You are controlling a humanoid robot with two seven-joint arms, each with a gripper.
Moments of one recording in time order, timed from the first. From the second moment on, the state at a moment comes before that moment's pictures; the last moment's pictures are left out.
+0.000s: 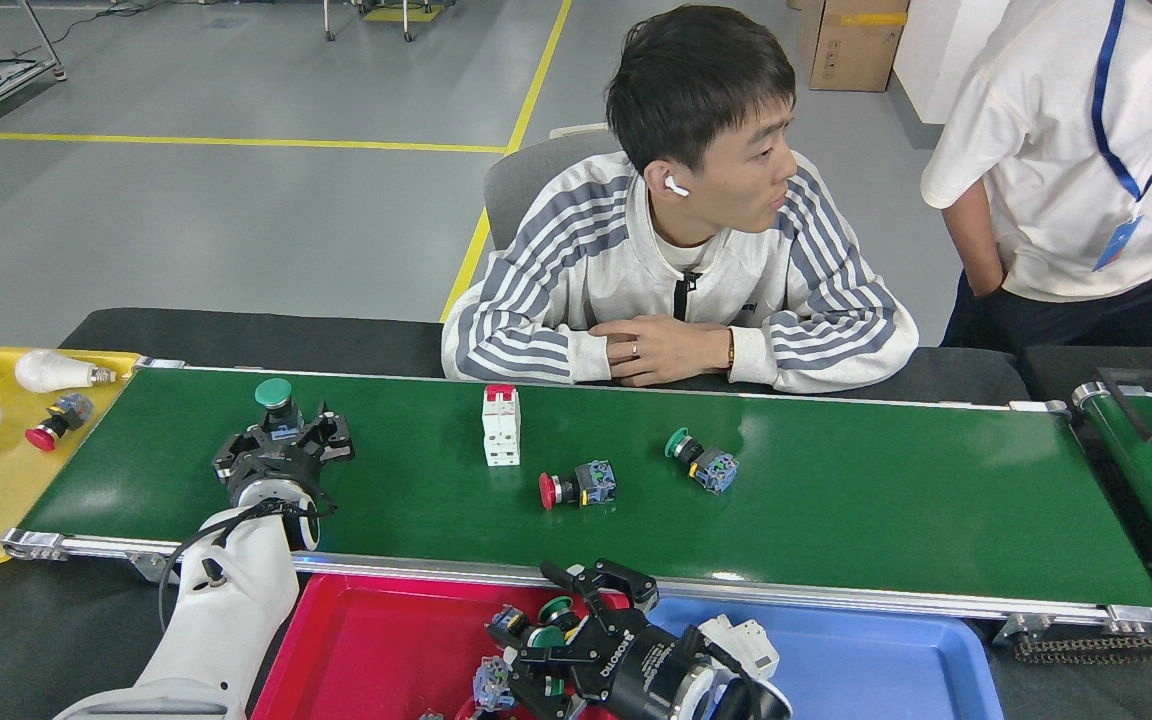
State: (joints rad) left arm -0.82 0.09 -0.03 -0.35 -1.46 0.06 0.12; right arm -0.07 0.02 0.25 -1.61 1.33 -0.33 0.22
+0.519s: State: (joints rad) left arm -0.10 0.25 -0.02 -1.45 -1.42 -0.55 0.05; right arm 0.21 0.05 -0.41 -1.69 1.32 -0.33 0.05
